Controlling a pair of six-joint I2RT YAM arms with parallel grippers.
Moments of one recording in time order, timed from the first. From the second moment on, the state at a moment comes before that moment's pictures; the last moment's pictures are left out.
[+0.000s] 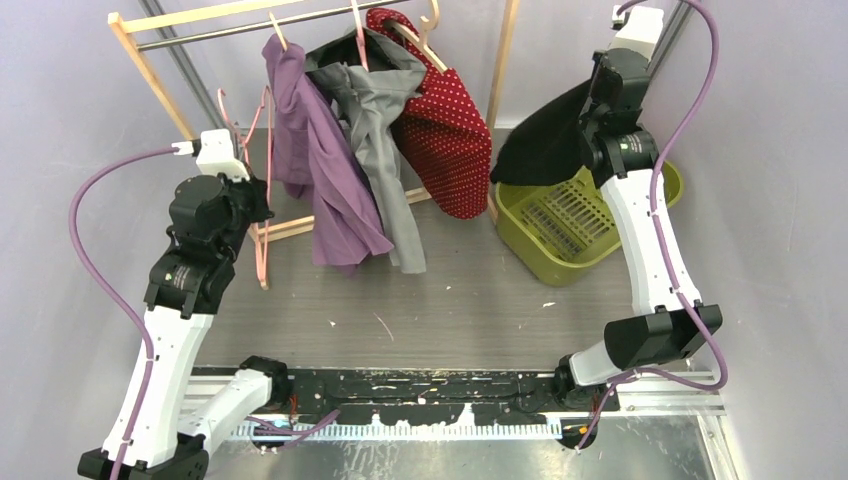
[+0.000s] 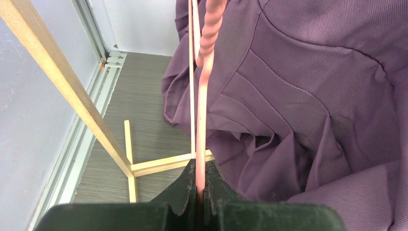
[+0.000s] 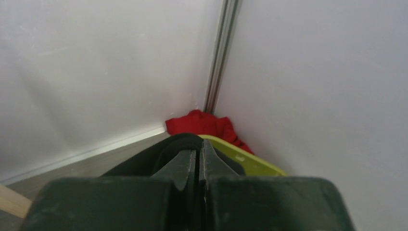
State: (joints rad) left arm -0.24 0.85 1.22 -0.57 -0.25 -0.15; right arm 0.15 1.48 1.79 -0.27 0.65 -0.11
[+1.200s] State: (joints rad) left arm -0.24 0.94 1.23 -0.57 -0.27 -0.12; right arm -0.05 1.58 1.24 -0.32 0.46 0.19
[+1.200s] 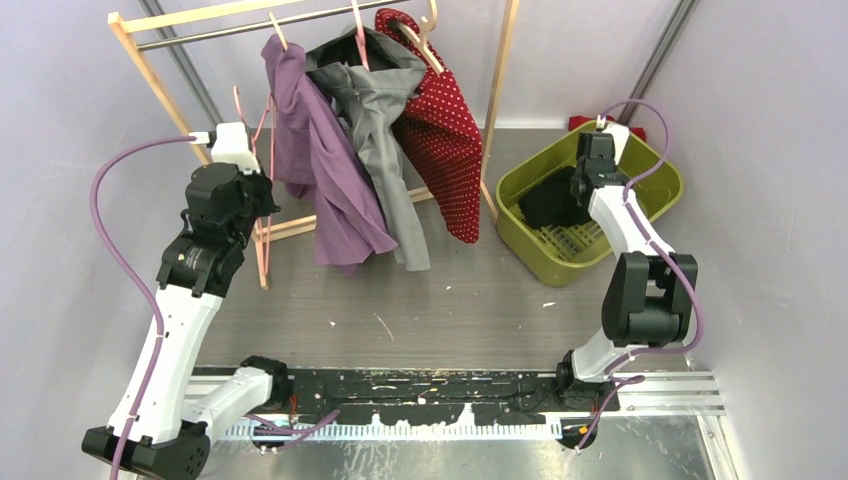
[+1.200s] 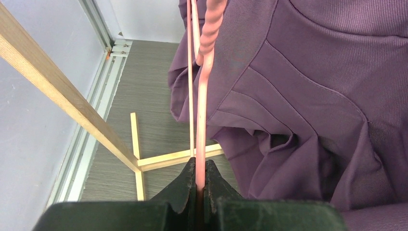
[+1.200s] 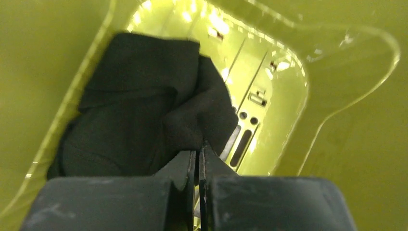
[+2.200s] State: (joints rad) left arm -0.24 1.07 1.40 -0.47 -0.40 -0.07; right arm 0.09 1.54 1.68 -0.44 0.24 0.23
